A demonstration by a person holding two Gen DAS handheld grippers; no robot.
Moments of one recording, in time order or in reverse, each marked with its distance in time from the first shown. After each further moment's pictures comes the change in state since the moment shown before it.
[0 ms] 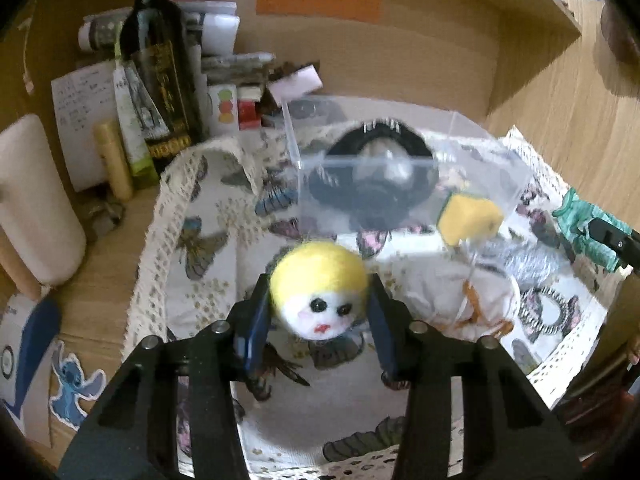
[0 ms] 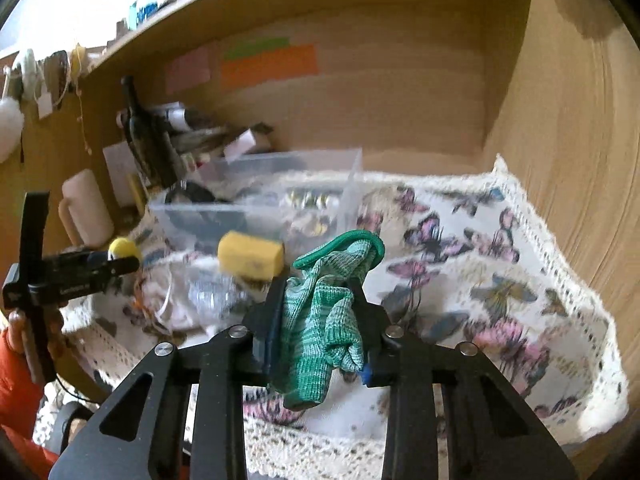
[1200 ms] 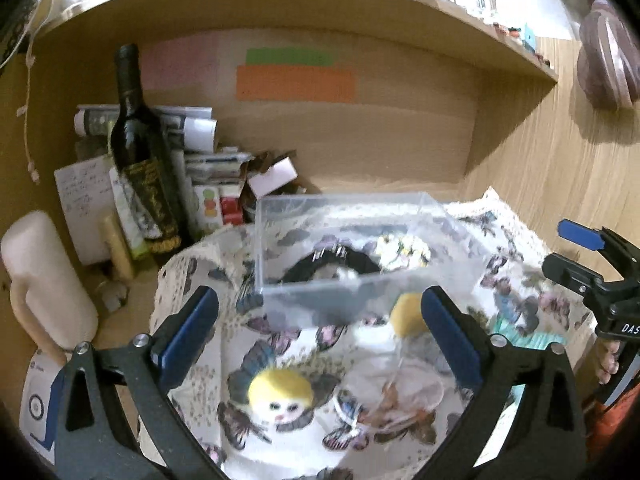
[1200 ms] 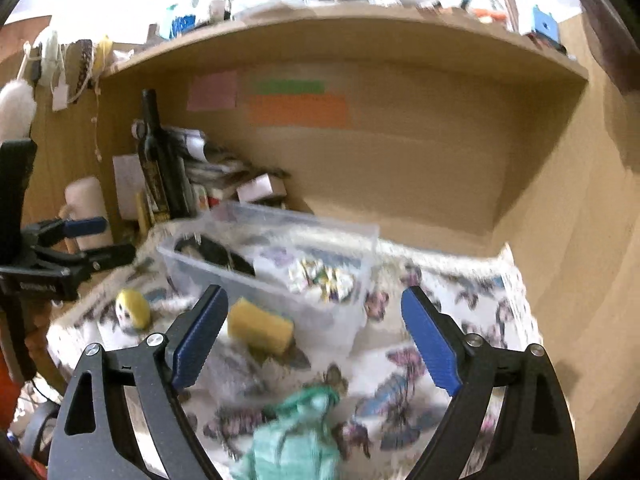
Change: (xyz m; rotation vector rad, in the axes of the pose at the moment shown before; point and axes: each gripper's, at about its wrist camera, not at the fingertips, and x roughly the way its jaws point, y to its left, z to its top) left arm -0.039 -0.031 0.045 0.027 -0.164 -0.006; right arm 0.006 0.029 0.035 -0.150 -0.072 -0.039
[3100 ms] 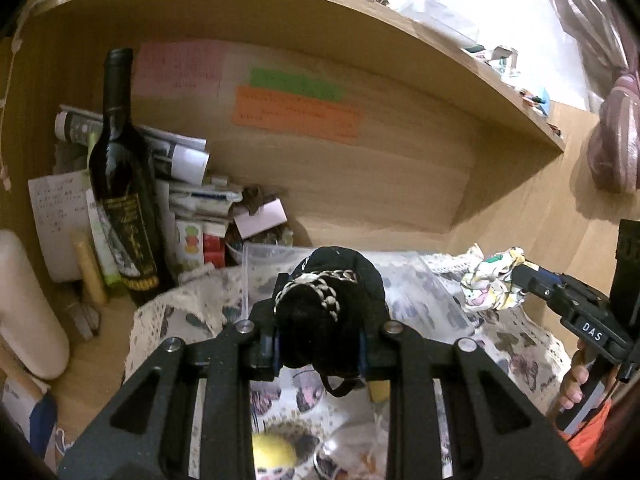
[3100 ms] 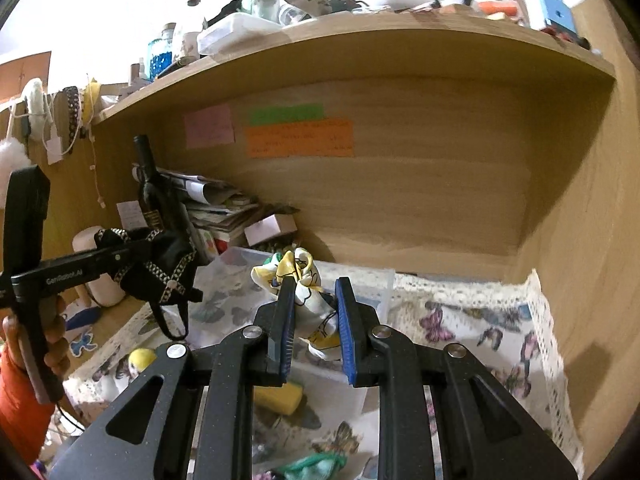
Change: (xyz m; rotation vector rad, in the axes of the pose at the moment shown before) left arm 0.018 0.022 0.069 -0.138 -0.056 -0.110; right arm 0.023 -0.017 0.045 0.080 -0.089 0.098
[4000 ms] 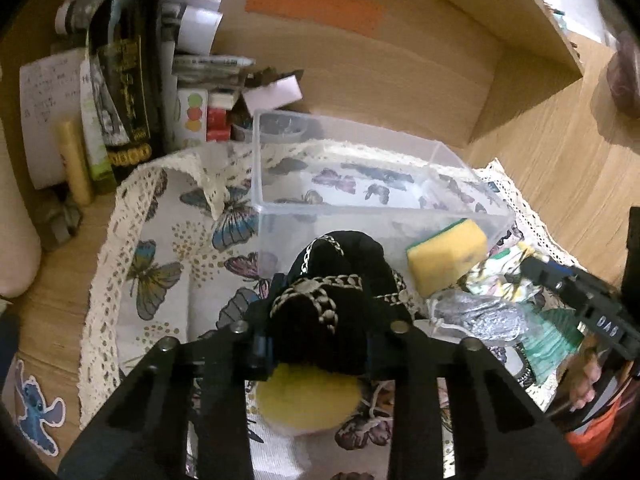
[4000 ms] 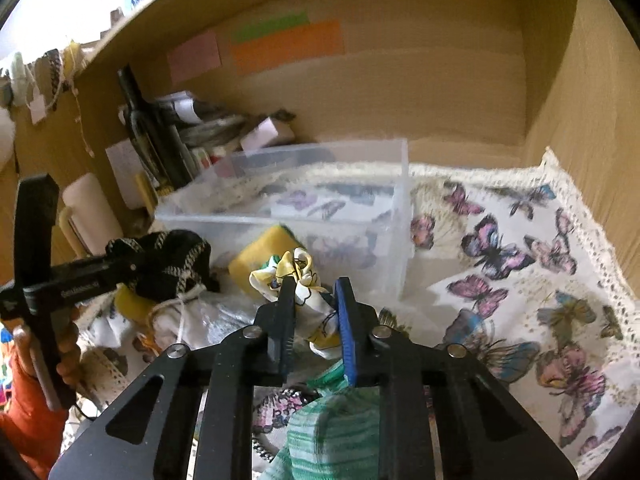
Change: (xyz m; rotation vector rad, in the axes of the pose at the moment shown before) left arm 0.027 0.017 -0.088 -0.001 0.220 0.004; right arm 0.012 0.014 -0.081 0.141 0.183 0.001
